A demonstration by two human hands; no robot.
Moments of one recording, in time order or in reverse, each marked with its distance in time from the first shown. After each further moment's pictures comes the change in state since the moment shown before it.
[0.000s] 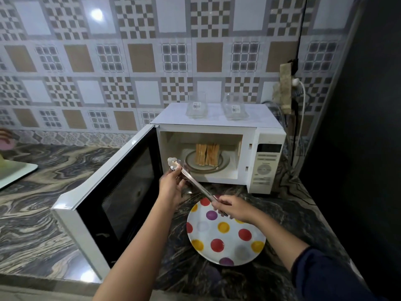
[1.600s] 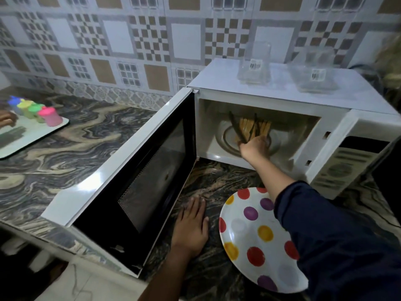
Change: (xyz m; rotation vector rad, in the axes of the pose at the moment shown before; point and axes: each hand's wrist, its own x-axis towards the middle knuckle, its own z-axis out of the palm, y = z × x) left_hand 0.011 -0.101 -0.157 1.986 -0.133 0.329; right_hand 0.201 -0.049 0.002 -0.075 0.581 0.395
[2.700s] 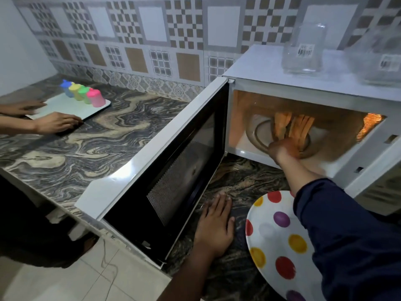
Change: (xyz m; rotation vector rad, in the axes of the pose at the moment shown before) left_hand 0.001 -0.003 0.008 0.007 0.048 -0.006; right_hand 0.029 -0.001 0.034 -0.010 -0.079 0.081
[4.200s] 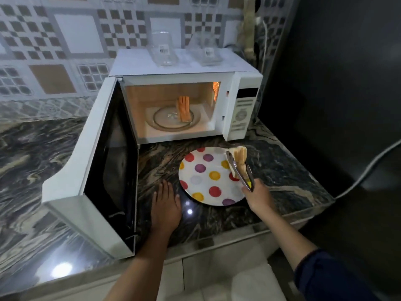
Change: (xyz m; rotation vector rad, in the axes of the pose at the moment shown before) left_hand -0.031 0.003 -0.016 0.006 -0.113 0.232; right_hand -0.262 0.208 -0.065 -0.125 0.305 0.265
